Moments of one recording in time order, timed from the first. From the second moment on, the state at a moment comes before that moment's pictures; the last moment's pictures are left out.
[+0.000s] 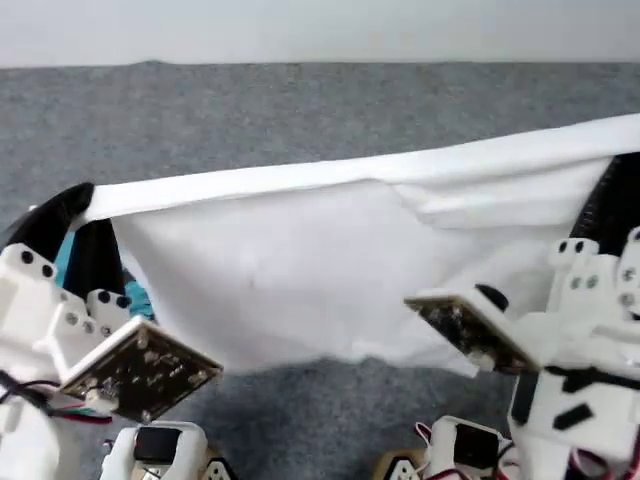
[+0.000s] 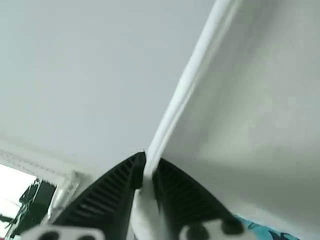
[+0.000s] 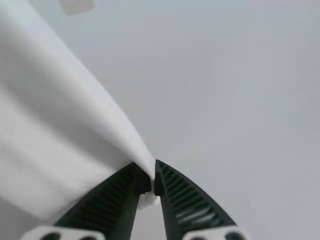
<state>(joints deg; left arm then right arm) -2.8 -52.3 -17.2 95.3 -47.2 13.6 -60.1 -3.5 56.2 66.9</state>
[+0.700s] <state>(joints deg) -3.8 -23.3 31.9 40.5 -47.2 1.9 -30.9 36.6 15.5 71.3</state>
